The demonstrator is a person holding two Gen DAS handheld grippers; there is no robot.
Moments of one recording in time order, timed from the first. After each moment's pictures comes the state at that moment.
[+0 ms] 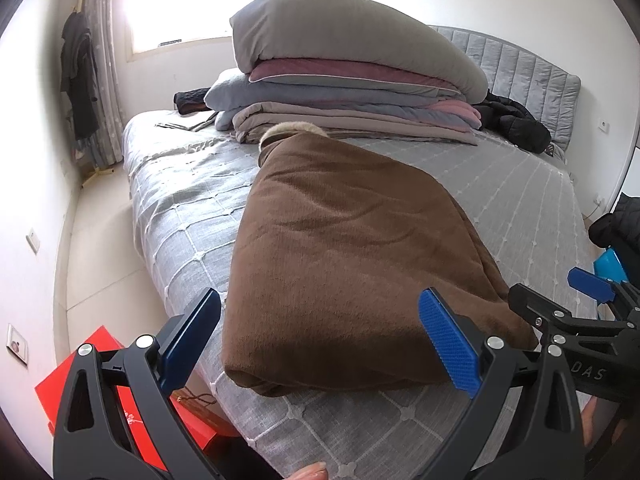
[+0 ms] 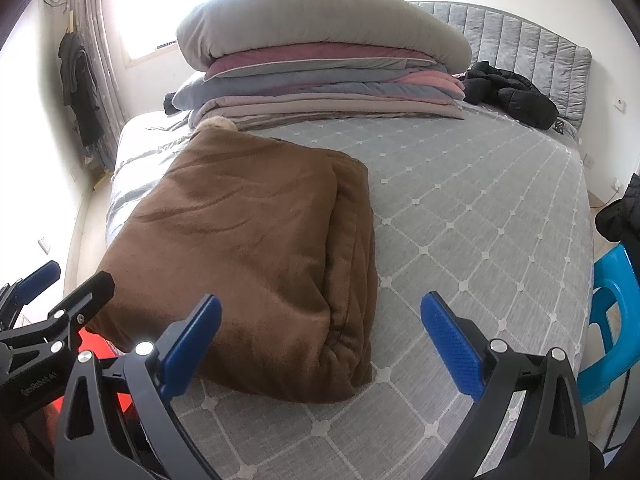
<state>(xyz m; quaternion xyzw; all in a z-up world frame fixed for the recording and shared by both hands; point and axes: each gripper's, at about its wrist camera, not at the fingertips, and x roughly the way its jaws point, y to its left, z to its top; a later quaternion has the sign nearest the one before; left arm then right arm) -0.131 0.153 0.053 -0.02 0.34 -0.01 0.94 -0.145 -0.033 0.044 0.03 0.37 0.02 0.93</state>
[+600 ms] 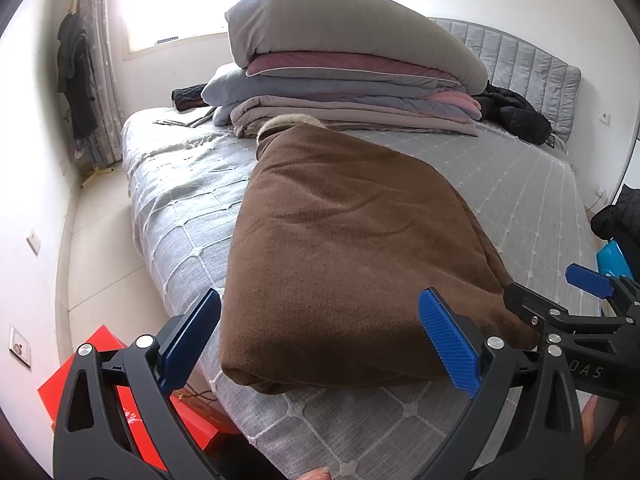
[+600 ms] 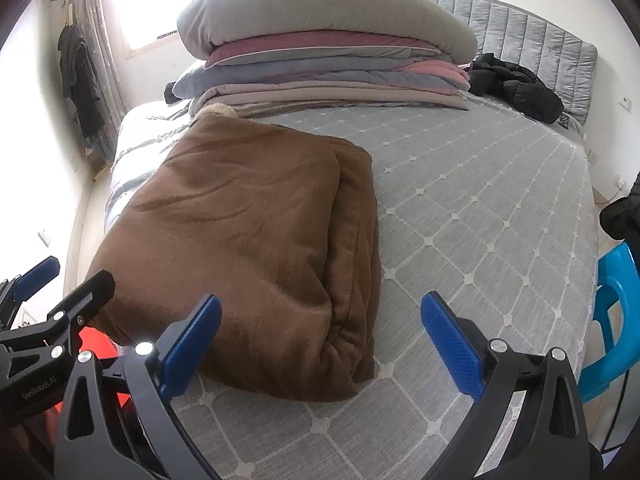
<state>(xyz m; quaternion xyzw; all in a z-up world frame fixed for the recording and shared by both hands) -0.130 0.148 0.049 -0.01 0.35 -0.01 0.94 -0.140 -0.034 0.039 0.03 0.39 0.02 0.92</state>
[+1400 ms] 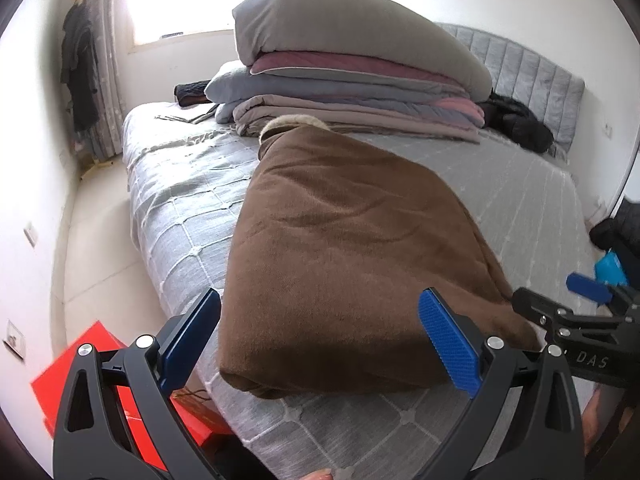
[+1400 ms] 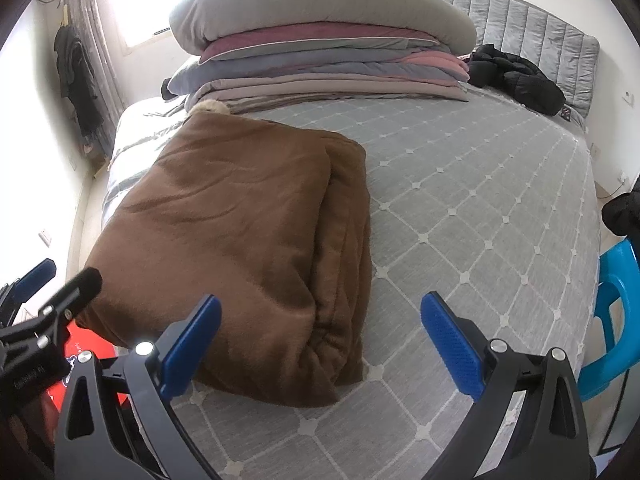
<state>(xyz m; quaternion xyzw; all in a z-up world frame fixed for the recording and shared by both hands) -0.127 0.155 0.048 -0.04 0.35 -0.01 0.94 -0.132 -0.050 0.040 0.04 0.41 0.03 0.91</state>
